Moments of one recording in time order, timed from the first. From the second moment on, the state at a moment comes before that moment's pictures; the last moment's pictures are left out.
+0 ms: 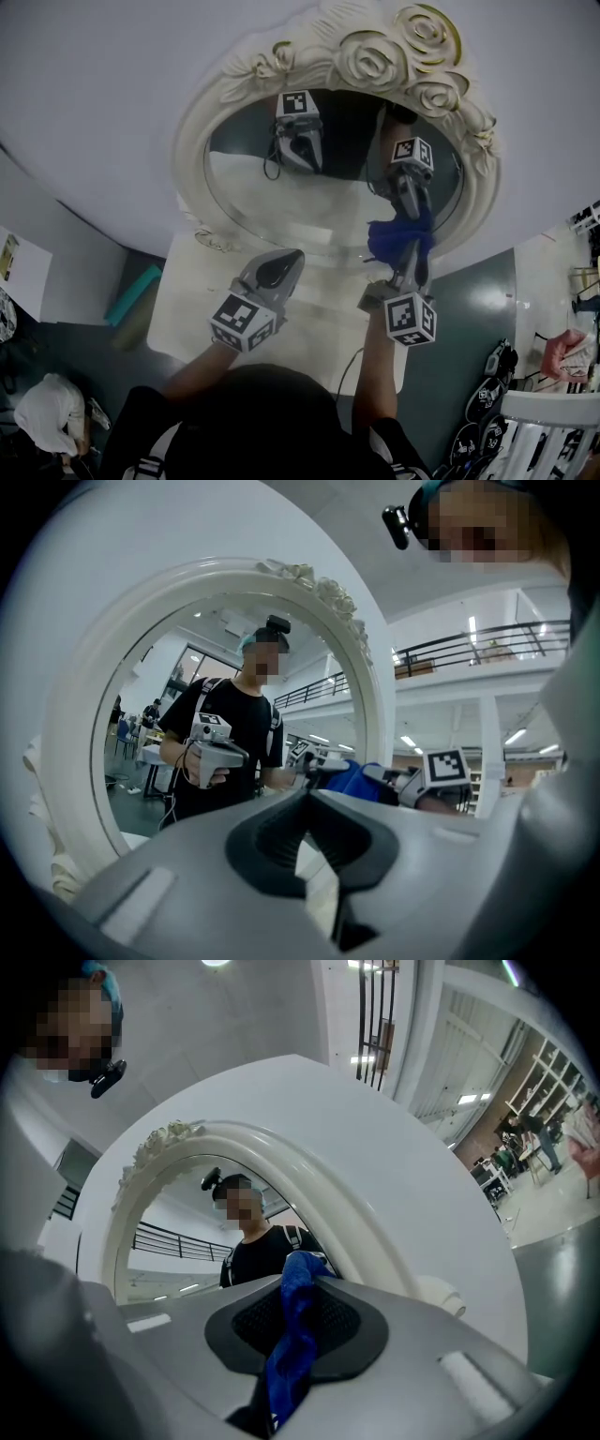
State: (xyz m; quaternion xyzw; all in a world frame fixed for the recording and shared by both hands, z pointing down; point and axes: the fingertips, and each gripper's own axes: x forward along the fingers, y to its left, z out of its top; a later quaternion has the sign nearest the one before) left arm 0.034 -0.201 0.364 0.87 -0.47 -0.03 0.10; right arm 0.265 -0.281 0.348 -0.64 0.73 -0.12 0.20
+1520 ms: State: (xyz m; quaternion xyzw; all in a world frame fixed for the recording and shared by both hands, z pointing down) left arm 0.036 -0.203 0.342 0.89 -0.44 -0.06 0.09; right arm 0.259 -0.288 0.277 -0.63 0.74 -0.04 0.22
